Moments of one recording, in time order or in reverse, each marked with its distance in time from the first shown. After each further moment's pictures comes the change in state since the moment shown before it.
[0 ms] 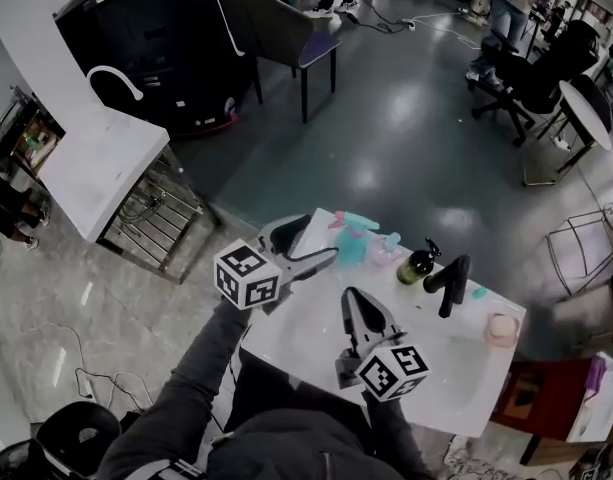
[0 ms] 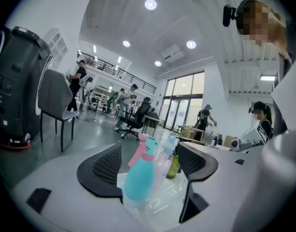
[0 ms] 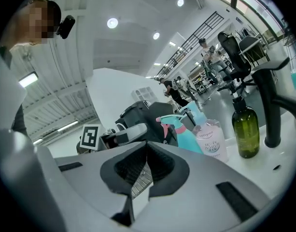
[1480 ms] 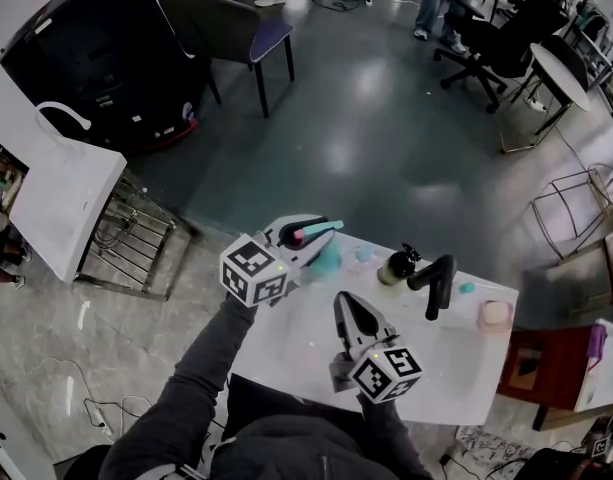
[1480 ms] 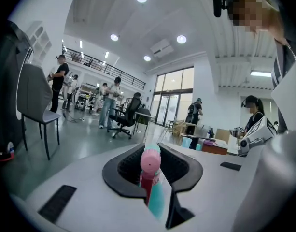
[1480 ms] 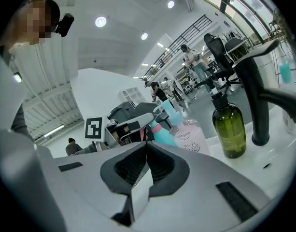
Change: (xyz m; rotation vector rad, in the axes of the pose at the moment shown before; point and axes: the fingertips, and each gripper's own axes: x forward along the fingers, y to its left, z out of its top) left arm 0.092 0.010 0.000 0.080 0.053 -0.123; right arm 0.009 -0.055 0.000 0.079 -0.003 -0.148
